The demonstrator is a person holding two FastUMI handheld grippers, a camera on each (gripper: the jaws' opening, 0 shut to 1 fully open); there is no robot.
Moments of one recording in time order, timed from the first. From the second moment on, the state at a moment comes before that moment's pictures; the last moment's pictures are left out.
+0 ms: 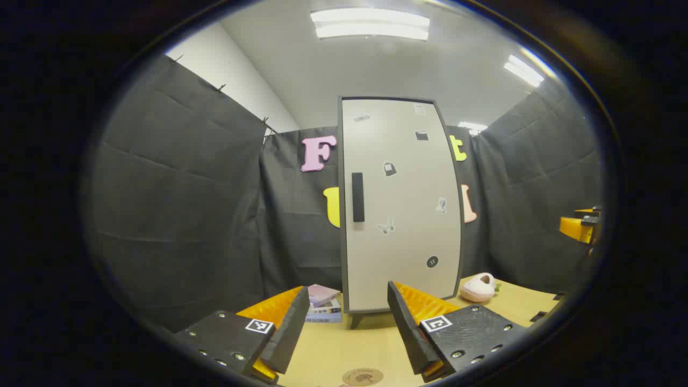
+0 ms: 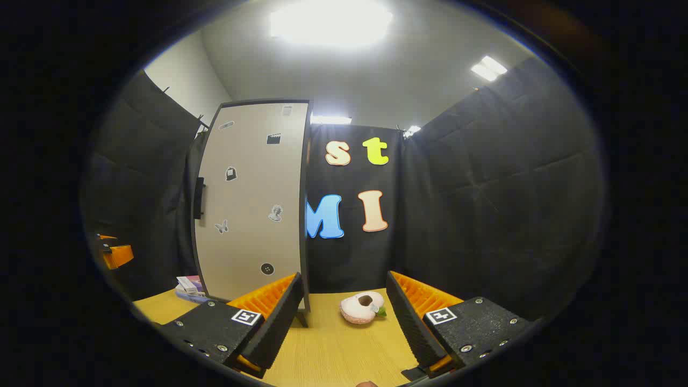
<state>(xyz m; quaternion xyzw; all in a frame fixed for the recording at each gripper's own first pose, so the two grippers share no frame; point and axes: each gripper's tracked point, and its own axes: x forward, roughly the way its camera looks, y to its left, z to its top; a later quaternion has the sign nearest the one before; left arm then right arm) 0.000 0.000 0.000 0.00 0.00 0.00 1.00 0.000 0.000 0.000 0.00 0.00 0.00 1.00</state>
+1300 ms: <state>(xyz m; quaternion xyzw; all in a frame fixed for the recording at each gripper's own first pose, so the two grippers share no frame) -0.039 0.060 0.019 0.03 -0.01 0.06 1.00 0.045 0.091 0.026 0.04 -0.02 0.08 1.00</state>
